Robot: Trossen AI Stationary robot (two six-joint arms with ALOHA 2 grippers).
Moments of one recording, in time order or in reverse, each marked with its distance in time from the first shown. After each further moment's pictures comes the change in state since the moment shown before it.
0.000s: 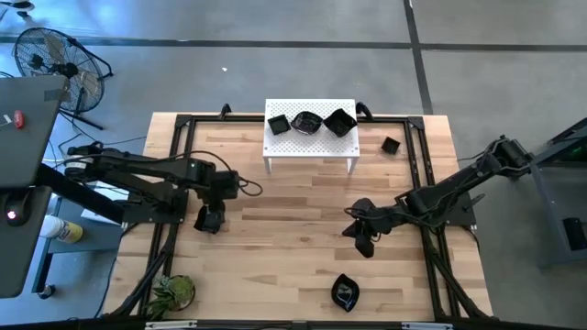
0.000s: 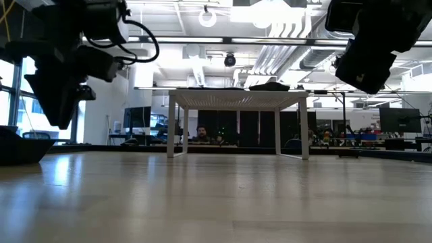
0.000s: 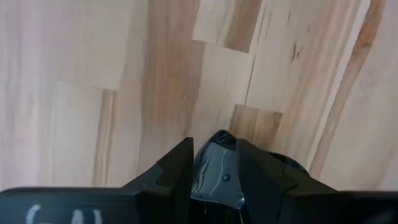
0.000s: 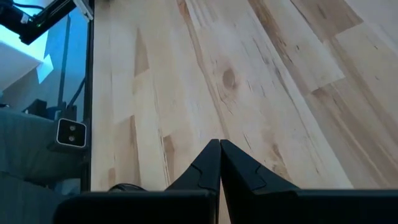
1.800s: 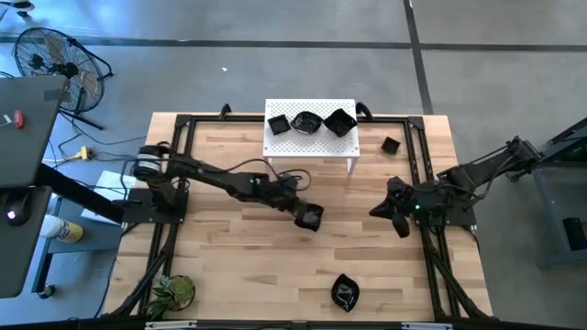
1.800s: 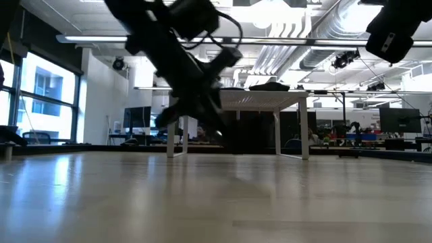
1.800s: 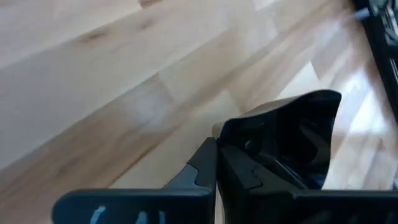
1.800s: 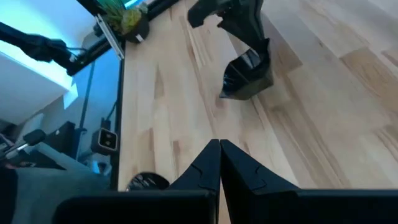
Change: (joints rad) left arm -0.068 0.643 0.369 0.841 -0.201 -0.859; right arm 0.000 -0.533 0.000 -0.392 0.055 -0.025
